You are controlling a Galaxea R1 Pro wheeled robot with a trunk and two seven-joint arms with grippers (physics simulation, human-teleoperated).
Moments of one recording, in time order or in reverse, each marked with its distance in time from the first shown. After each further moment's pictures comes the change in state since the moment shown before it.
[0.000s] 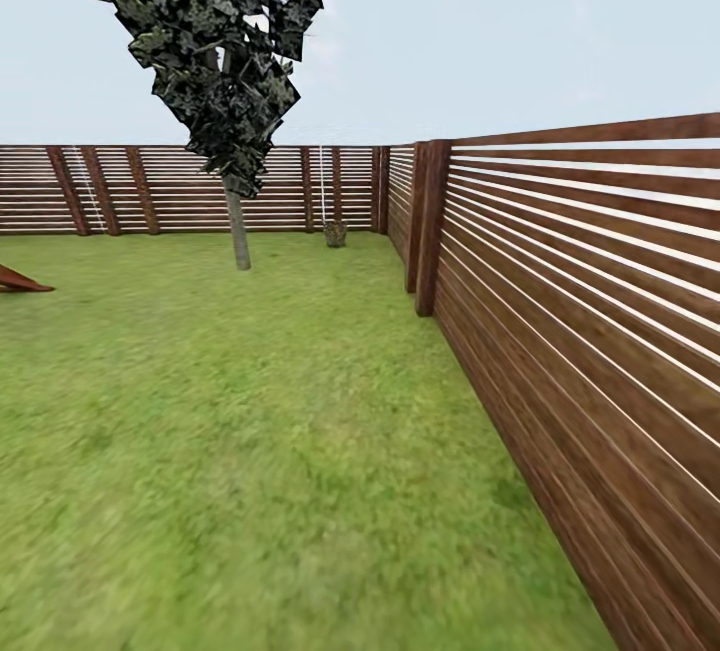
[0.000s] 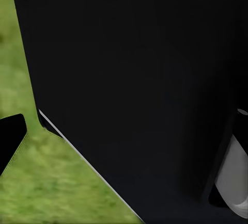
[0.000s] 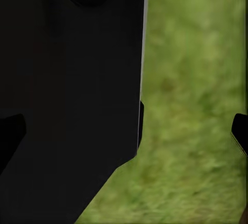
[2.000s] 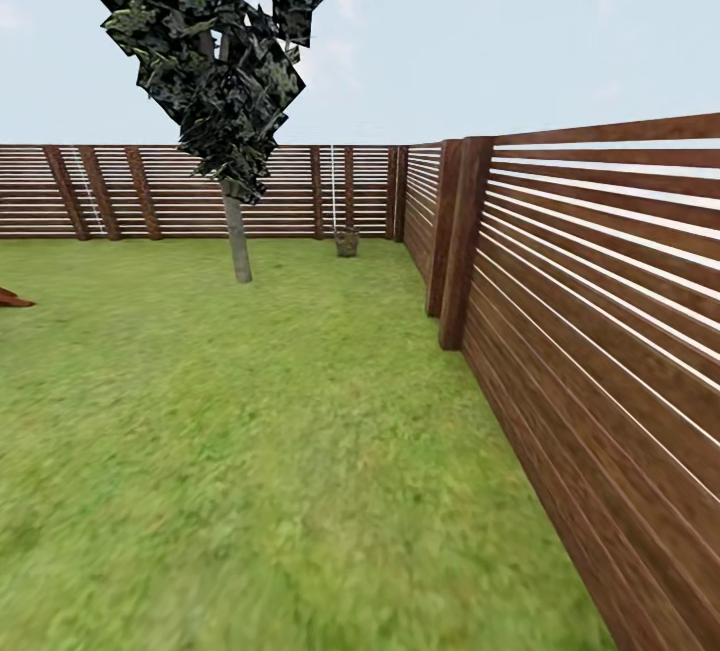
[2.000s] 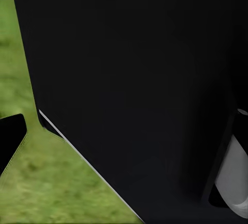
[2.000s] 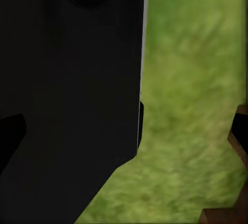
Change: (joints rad) left arm 0.000 0.000 0.000 0.000 0.000 0.000 0.000; right arm 0.000 0.000 0.000 0.000 0.000 0.000 0.000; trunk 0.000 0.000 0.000
